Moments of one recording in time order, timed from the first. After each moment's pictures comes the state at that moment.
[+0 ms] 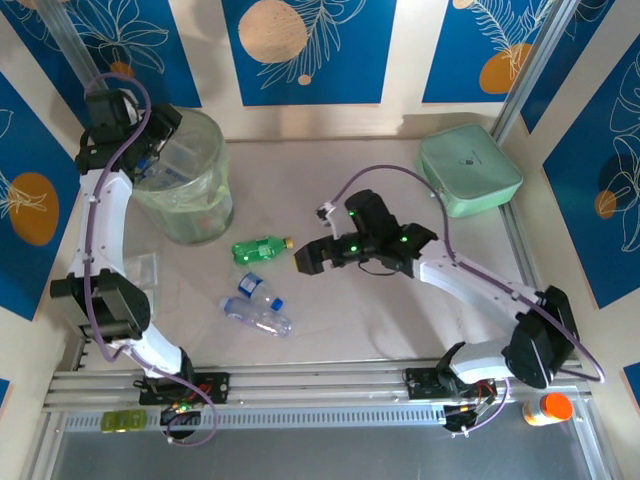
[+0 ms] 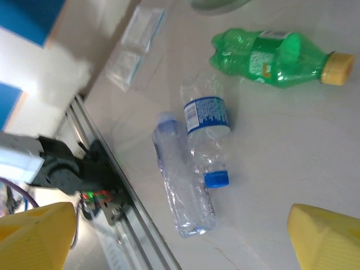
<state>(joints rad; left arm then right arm) 0.13 1.63 1.77 -0.62 0.32 -0.75 0.77 1.37 1.10 -0.46 -0.49 0.41</state>
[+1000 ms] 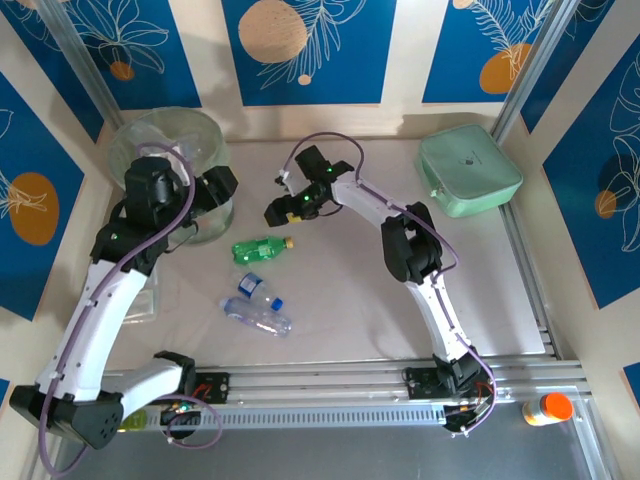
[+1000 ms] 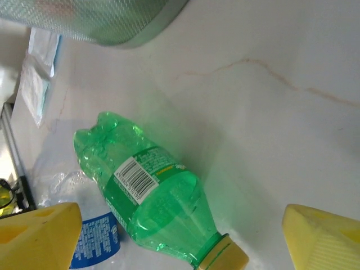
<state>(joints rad) -0.29 1.06 1.29 -0.62 0.18 -0.65 0.60 2.39 2.08 -0.81 -0.69 0.13</state>
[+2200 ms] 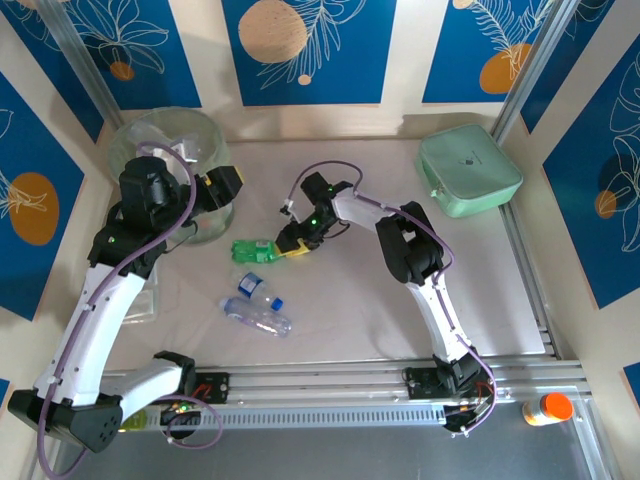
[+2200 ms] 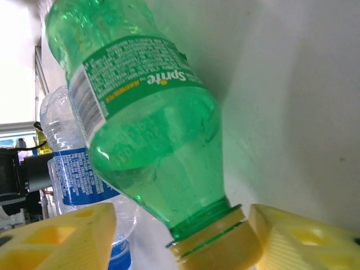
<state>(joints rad) -0.29 1.05 1.29 -0.58 0.27 -0.59 0.60 2.36 1.82 -0.79 -0.88 0.08</state>
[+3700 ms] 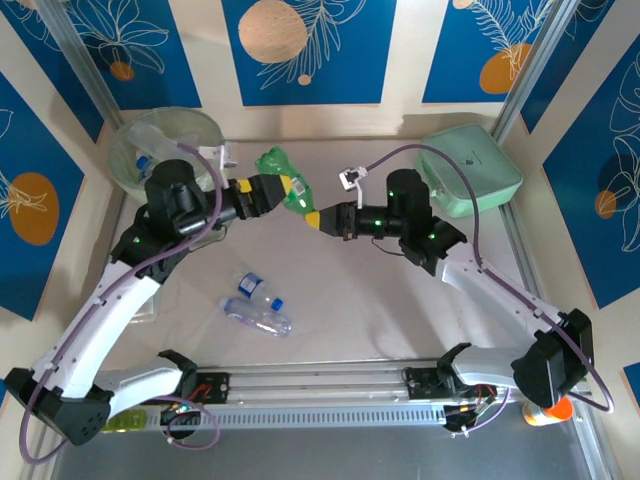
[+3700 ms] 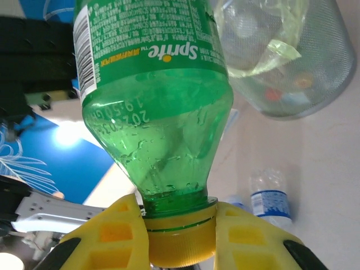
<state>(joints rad) -0.52 1.08 1.25 -0.33 0.45 -0.69 0.60 1.22 1.05 -0.07 -0.73 0.66</state>
